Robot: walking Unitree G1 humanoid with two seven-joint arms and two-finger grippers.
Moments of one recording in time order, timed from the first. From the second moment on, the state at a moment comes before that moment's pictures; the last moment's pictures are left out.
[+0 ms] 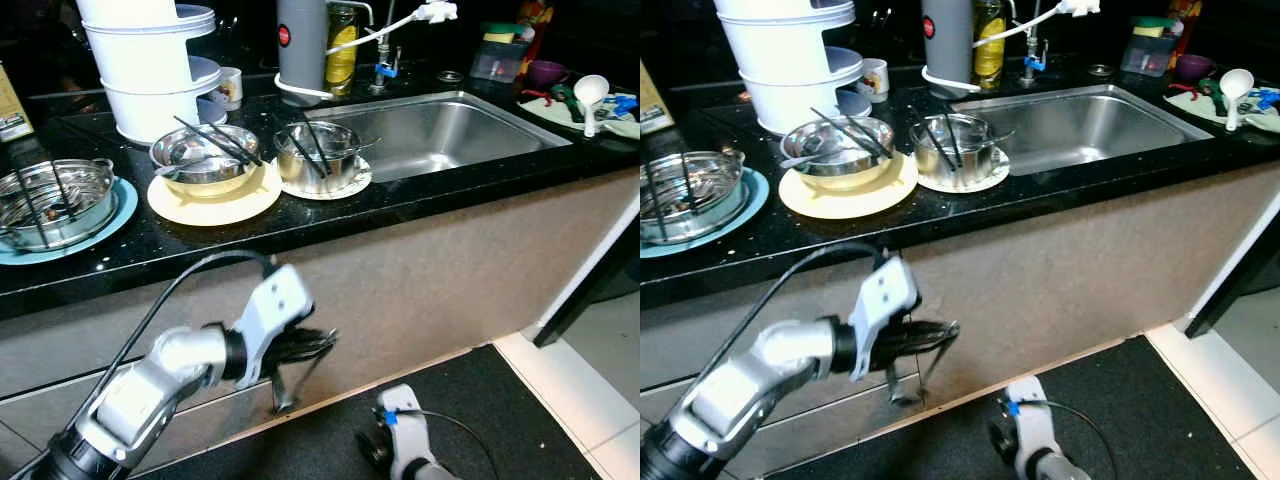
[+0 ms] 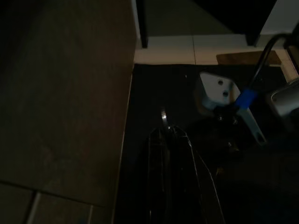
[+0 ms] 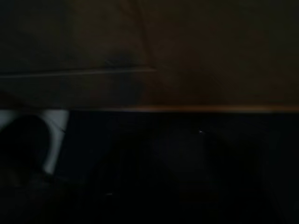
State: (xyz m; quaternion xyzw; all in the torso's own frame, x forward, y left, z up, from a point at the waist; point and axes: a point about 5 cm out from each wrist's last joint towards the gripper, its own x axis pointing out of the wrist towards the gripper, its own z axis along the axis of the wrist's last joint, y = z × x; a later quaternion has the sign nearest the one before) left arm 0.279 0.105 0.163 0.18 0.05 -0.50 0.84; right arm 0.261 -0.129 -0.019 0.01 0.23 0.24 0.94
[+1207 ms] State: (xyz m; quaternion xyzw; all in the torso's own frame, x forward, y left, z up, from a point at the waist) left arm 0.298 0.152 0.154 0.04 0.06 -0.49 0.87; right arm 0.271 -0.080 0.074 0.11 0.08 0.51 0.85
